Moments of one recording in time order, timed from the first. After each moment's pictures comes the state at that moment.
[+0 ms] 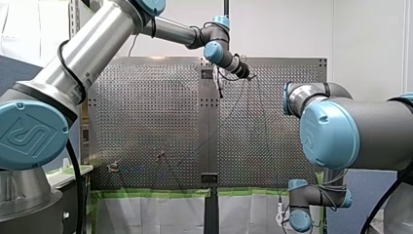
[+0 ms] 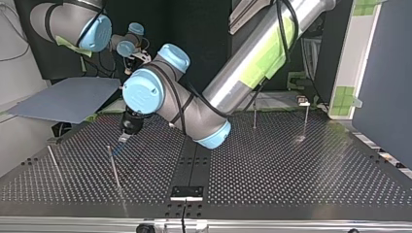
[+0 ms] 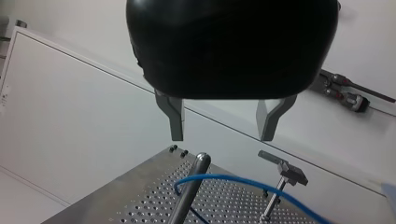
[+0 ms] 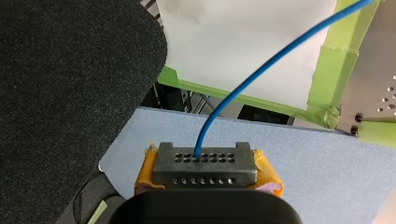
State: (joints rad) left arm -0.71 -2.17 -0.89 -3.36 -1.58 -1.98; right arm 1.74 -0.22 1.59 -0.90 1.81 1.60
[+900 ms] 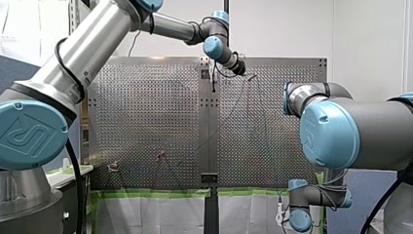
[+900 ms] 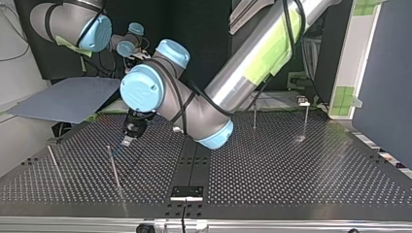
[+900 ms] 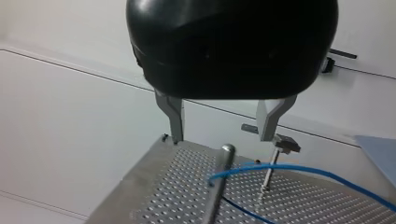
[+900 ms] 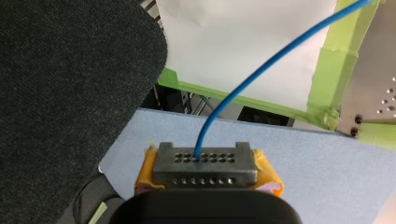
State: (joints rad) left arm -0.71 -2.13 -0.89 -3.38 -1.66 -1.80; right arm 1.74 -0.22 1.59 -0.90 1.80 1.60
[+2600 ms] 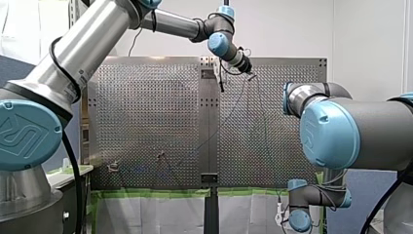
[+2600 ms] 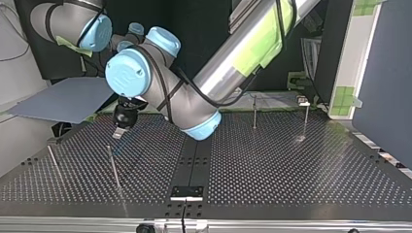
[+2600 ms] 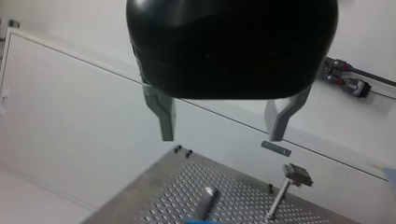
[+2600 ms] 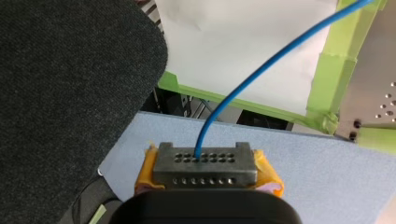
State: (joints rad) left arm -0.76 -2.15 -0.89 -3.38 -1.70 -1.96; right arm 1.74 -0.22 1.59 -0.90 1.80 1.60
